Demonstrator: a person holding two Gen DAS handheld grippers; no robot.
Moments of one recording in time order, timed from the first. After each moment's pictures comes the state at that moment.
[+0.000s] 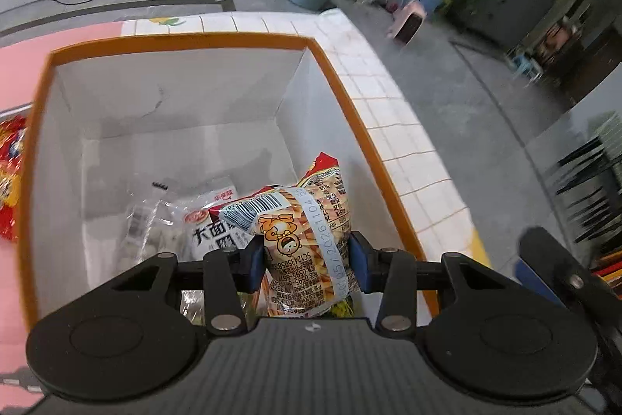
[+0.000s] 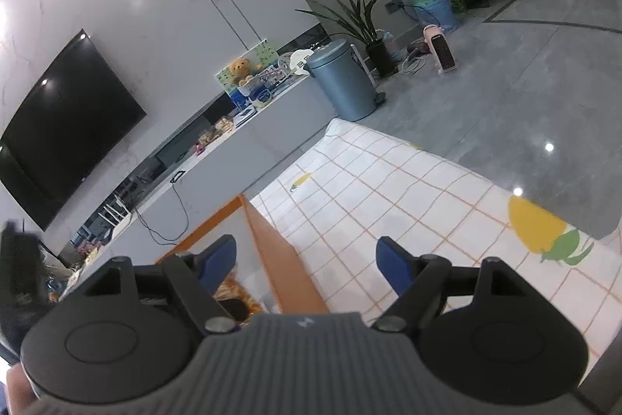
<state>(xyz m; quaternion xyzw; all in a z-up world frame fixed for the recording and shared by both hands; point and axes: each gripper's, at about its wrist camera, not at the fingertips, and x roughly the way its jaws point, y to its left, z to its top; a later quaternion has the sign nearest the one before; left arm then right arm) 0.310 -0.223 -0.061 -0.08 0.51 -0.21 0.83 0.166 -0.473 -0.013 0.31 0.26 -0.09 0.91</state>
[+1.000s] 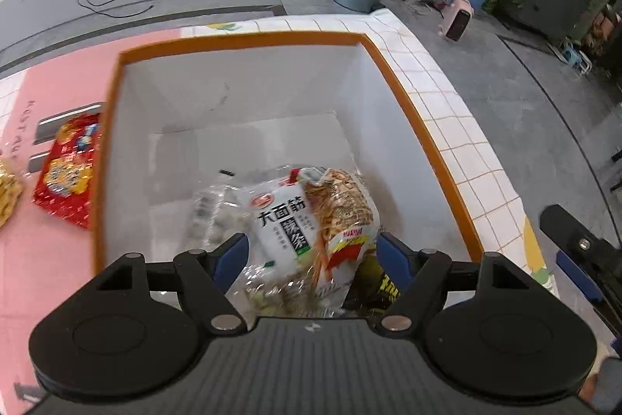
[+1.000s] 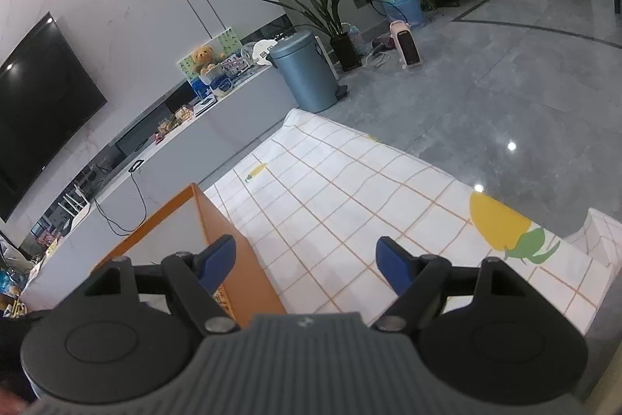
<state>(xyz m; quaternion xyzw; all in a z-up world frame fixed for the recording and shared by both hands) 0.282 -0.213 -0.038 -0.03 0.51 -0.13 0.85 0.171 -0.475 -0.021 0.29 0.29 -0.13 0.90</state>
